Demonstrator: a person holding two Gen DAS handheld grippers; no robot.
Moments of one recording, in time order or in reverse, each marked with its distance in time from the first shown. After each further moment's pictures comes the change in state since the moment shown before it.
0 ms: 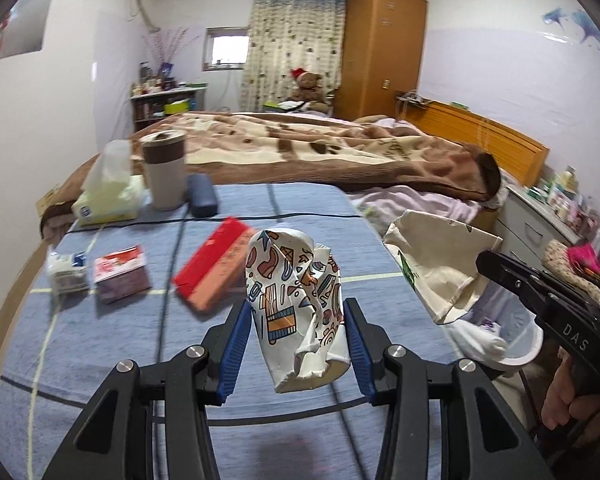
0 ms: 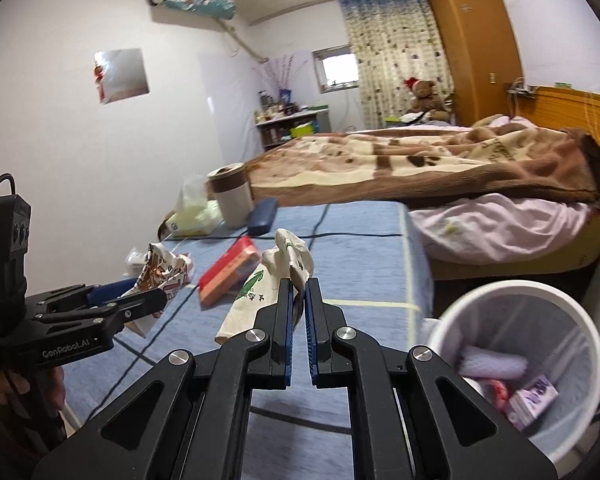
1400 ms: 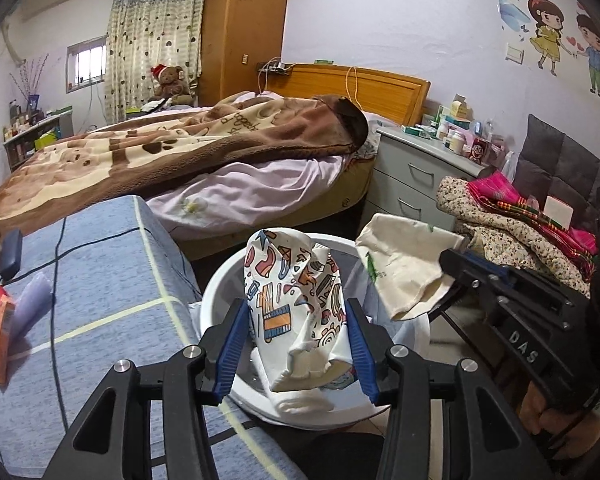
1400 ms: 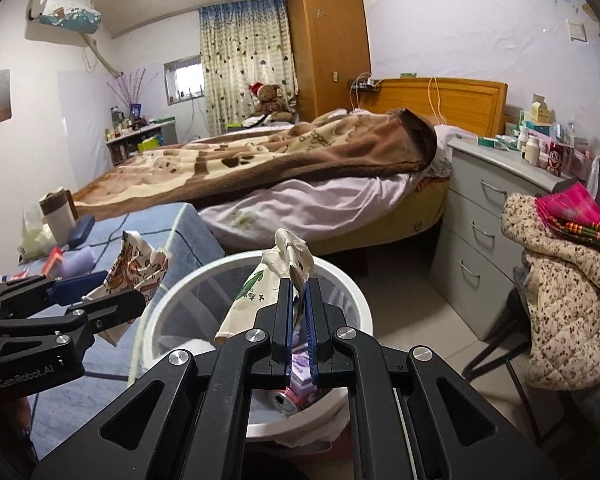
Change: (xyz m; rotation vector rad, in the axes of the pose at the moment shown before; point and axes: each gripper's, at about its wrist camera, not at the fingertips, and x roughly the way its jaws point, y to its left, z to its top) left arm 0.075 -0.235 0.004 0.267 0.078 -0.345; right arm -0.070 -0.124 -0.029 0.128 -0.007 -0.507
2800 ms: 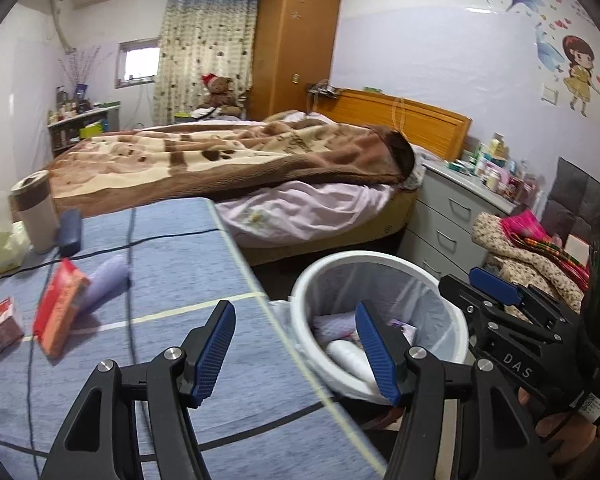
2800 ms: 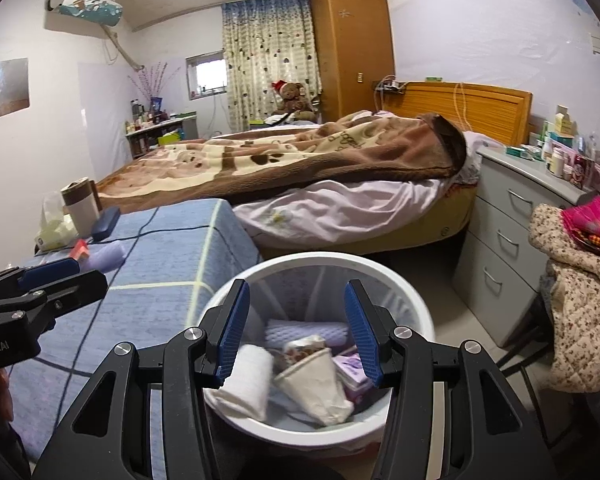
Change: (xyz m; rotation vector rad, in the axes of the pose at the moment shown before) left arm -0.072 0.075 -0.019 -0.119 -0.095 0.133; right arm -0.002 0.050 0.007 -0.044 -0.002 0.082
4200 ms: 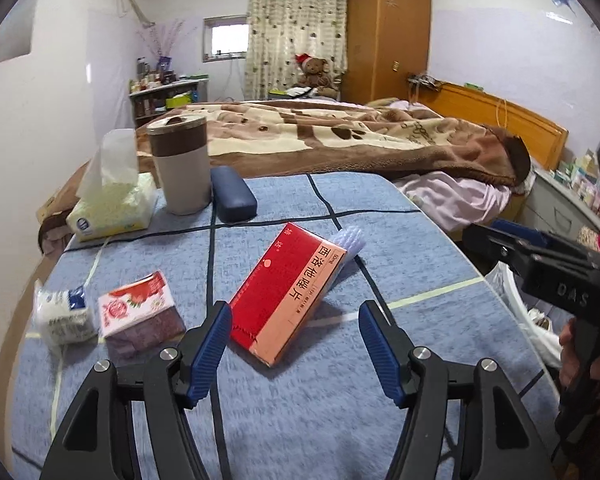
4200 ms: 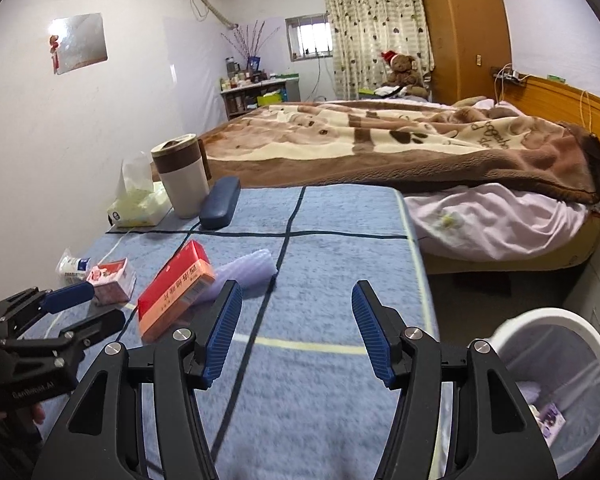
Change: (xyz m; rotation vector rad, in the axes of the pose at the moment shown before) left arm 0.001 0.222 -0.021 -0.091 0.081 0.255; right arm 0.101 0.162 0.031 -0.131 0.136 0.299
